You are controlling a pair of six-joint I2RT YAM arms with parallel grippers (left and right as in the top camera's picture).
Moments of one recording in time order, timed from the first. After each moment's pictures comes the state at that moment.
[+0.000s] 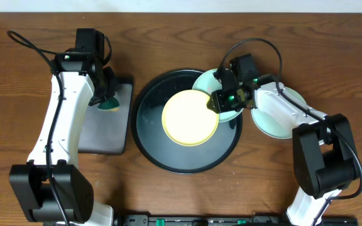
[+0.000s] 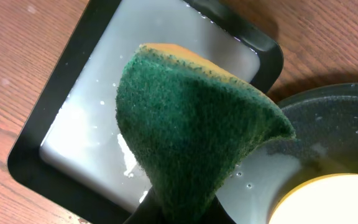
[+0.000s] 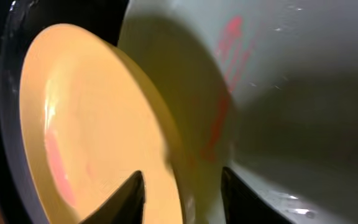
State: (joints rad) left arm -0.01 1.68 1.48 -1.12 -0.11 -0.51; right arm 0.34 1.93 1.24 -0.53 -0.45 0.15
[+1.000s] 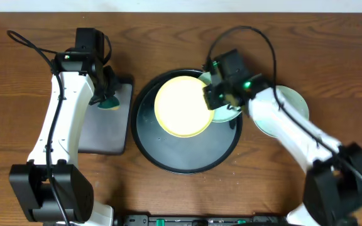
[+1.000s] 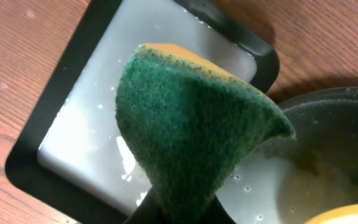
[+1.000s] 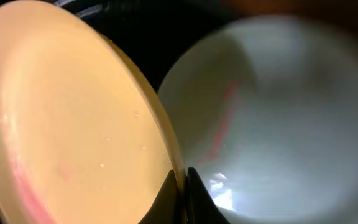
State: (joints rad) left arm -0.01 1.68 1.48 -1.11 -0.11 -0.51; right arm 0.52 1.74 1.32 -0.62 -0.06 0.15
